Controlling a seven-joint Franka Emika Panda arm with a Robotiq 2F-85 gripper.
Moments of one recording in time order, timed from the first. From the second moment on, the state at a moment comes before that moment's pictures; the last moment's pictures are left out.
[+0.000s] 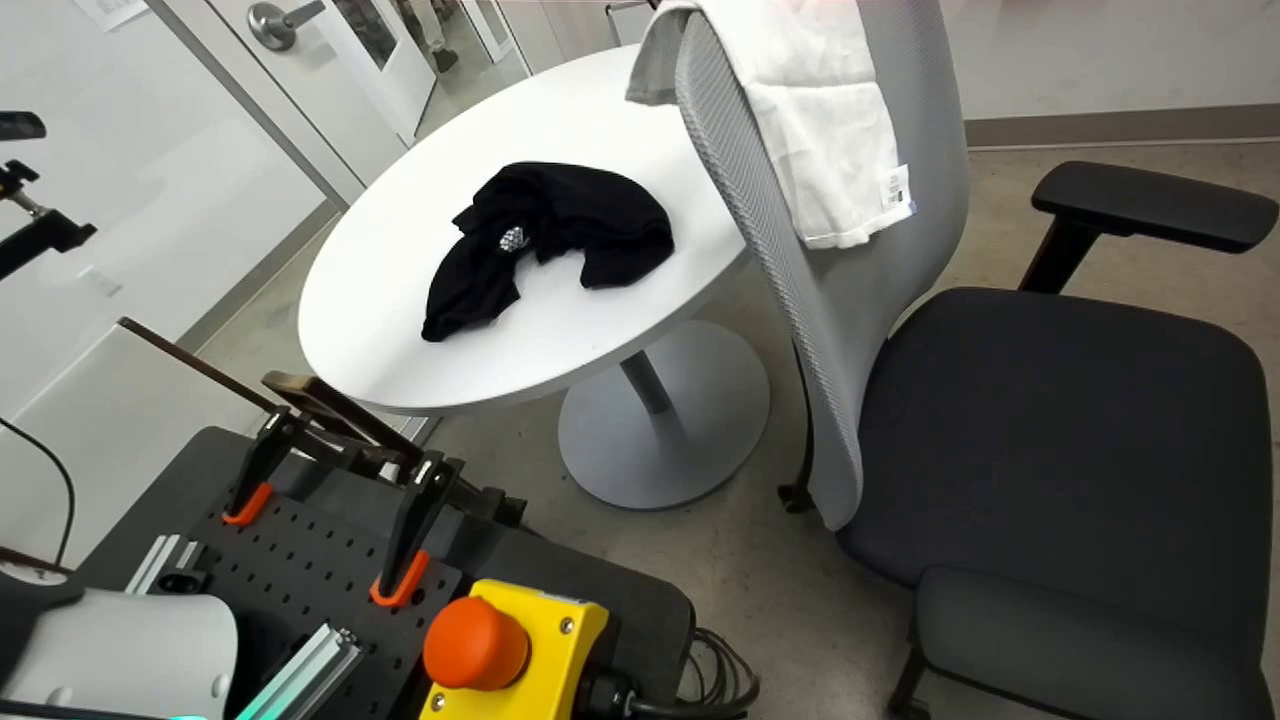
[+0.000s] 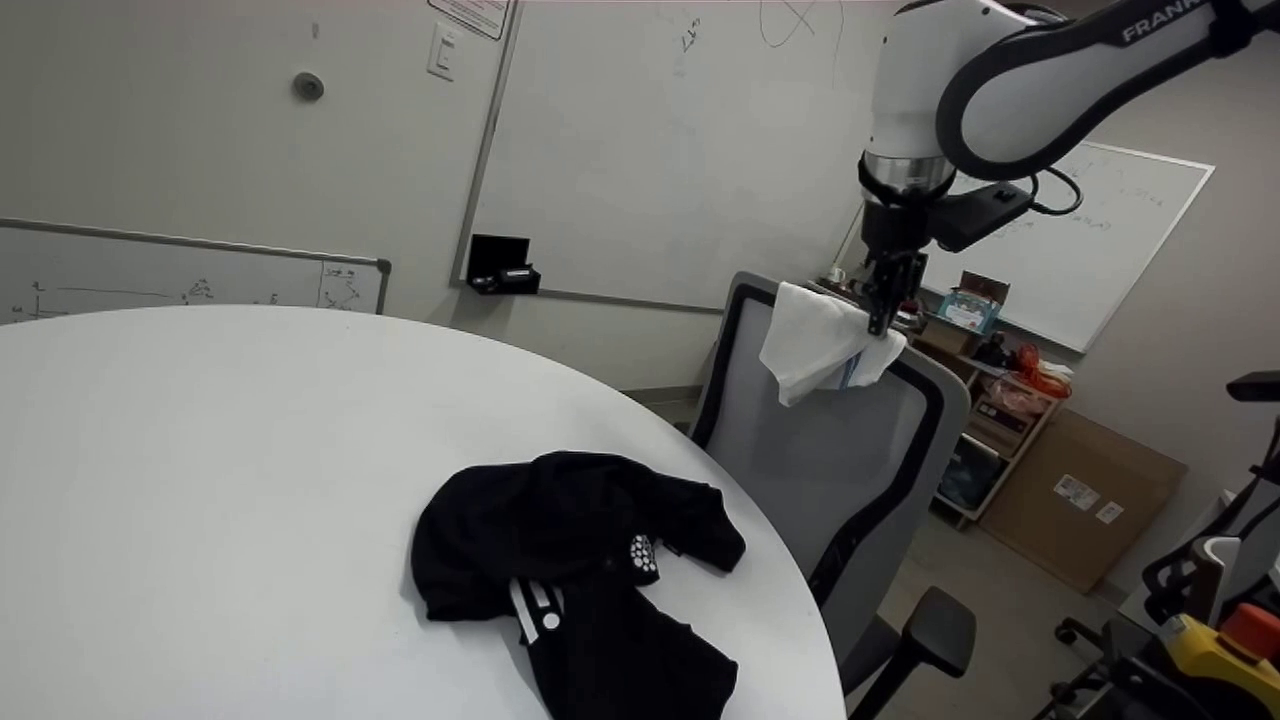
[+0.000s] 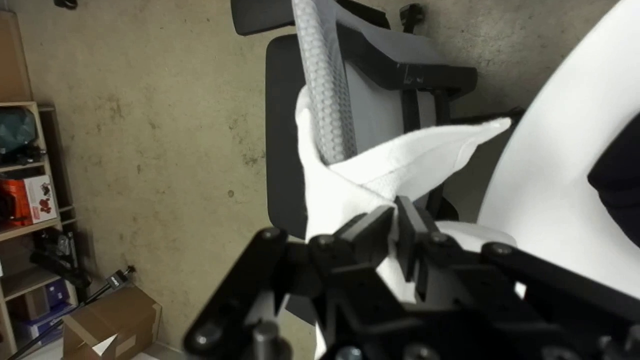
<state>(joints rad) -0.05 0.32 -0.18 -1.98 -0.59 2.18 0.31</state>
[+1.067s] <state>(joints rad) 0.03 -0.23 0.05 -2.08 -0.30 2.33 0.31</state>
